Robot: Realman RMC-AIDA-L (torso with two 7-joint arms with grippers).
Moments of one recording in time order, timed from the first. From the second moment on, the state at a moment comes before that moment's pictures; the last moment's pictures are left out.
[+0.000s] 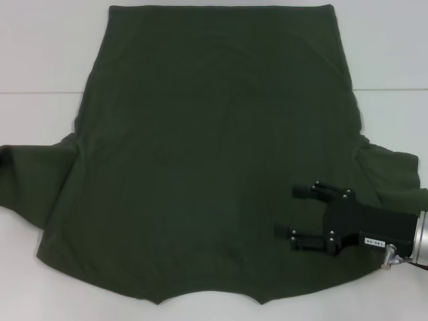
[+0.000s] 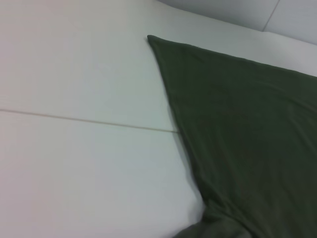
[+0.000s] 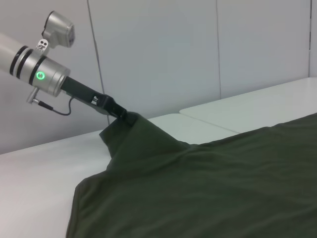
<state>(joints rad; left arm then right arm) -0.50 -2.02 0.34 0.83 2.35 1.17 -1.93 0.52 2.10 -0.67 -0.42 -1.93 -1.43 1.01</state>
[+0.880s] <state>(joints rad) -0.62 -2.03 0.65 0.86 2.34 1.34 -2.44 0.53 2.10 -0.70 -0.40 -1.92 -1.42 1.01</state>
